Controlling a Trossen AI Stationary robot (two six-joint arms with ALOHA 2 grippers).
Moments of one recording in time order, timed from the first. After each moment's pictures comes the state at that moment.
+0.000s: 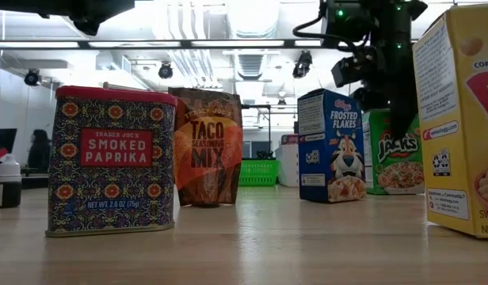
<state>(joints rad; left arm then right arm) 0.00 0.43 0.47 0.02 -0.31 0.20 -0.07 1.46 1.00 -1.00 -0.01 -0.02</state>
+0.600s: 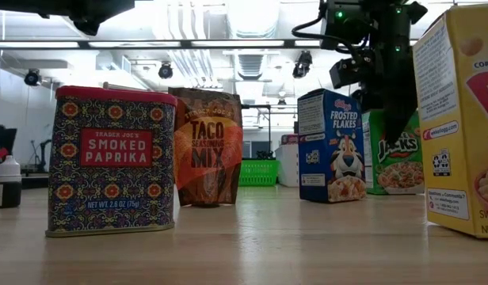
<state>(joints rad) 0.00 0.43 0.47 0.02 -0.31 0.20 -0.07 1.46 0.99 -0.96 -0.01 -0.03</state>
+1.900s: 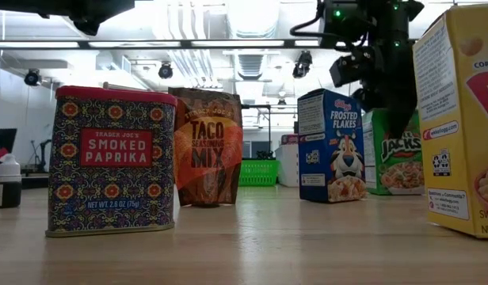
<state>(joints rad) 0.00 0.43 0.47 0.02 -0.31 0.20 -0.08 1.48 1.02 -1.01 -0.06 -0.01</state>
